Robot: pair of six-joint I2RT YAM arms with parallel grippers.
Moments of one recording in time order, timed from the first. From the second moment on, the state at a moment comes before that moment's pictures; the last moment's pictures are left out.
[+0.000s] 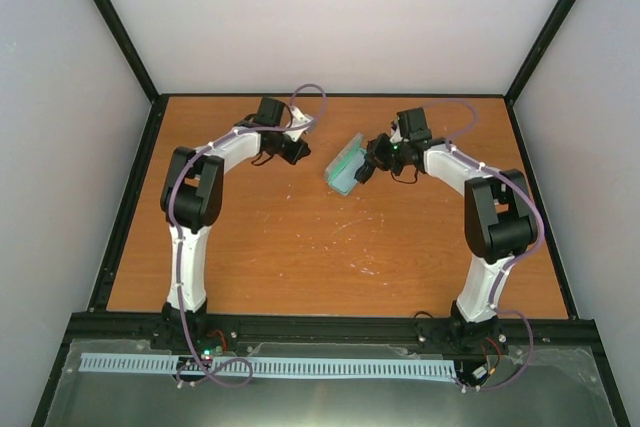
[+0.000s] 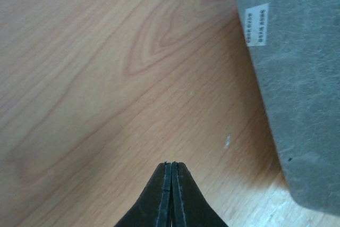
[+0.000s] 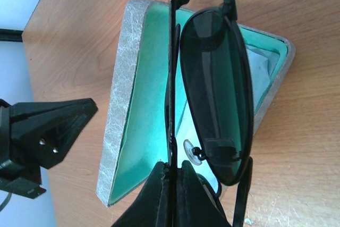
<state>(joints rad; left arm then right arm) -0.32 2.18 1.63 -0.41 0.45 0.29 0.28 1.86 1.26 -0.27 -0.46 0.80</state>
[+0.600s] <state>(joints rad) -0.42 2.22 1.63 -0.41 0.50 0.21 0.29 1.97 1.33 -0.27 -0.46 0.80</state>
